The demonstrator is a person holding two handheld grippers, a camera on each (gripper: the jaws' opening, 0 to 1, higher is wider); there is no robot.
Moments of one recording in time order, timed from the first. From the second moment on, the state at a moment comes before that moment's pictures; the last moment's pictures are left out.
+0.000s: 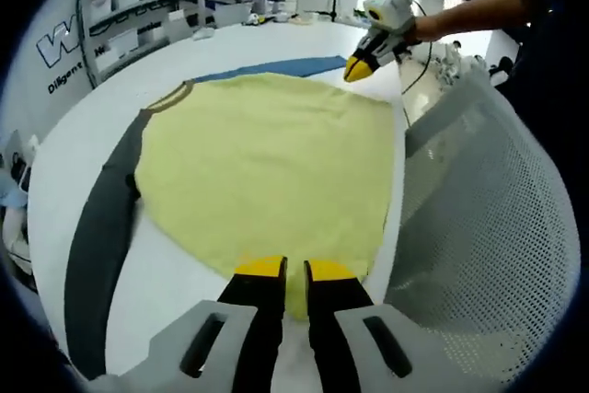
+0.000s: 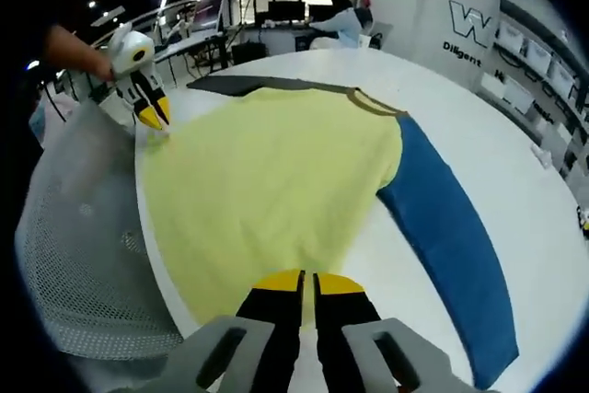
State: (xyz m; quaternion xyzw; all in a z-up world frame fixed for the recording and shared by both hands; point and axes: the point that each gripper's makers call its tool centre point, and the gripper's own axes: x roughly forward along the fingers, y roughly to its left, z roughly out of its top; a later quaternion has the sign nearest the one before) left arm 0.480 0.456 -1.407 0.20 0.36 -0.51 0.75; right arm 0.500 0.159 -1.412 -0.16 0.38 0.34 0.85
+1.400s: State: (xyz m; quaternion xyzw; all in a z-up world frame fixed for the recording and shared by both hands) left arm 0.666 0.398 -1.431 0.20 0.33 -0.43 0.82; right arm 0.651 0.206 -1.438 -0.06 0.37 0.30 0.88
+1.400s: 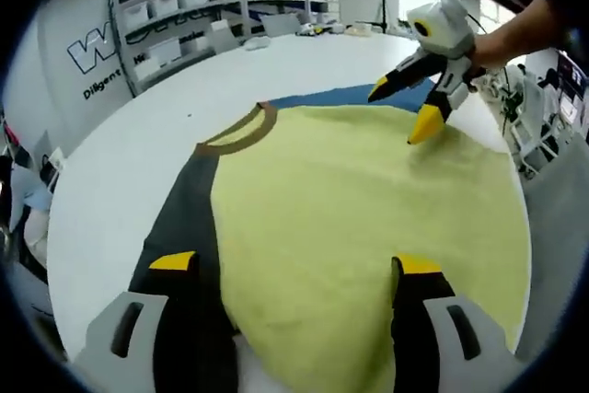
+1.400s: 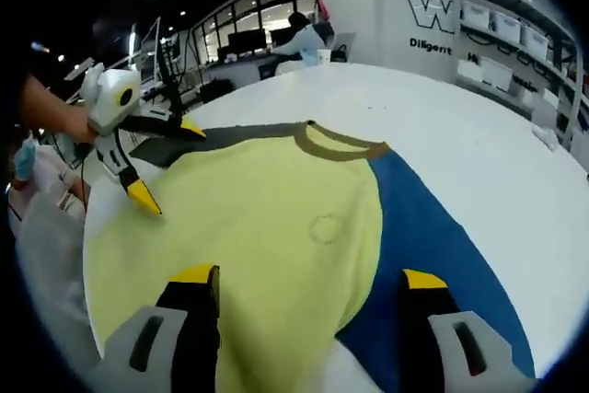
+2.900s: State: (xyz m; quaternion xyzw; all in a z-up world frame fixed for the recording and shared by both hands) left arm 0.685 0.411 -1.456 0.20 0.41 -0.41 0.79; right arm 0.647 0.114 -1.454 -0.13 0.41 0.30 0.85
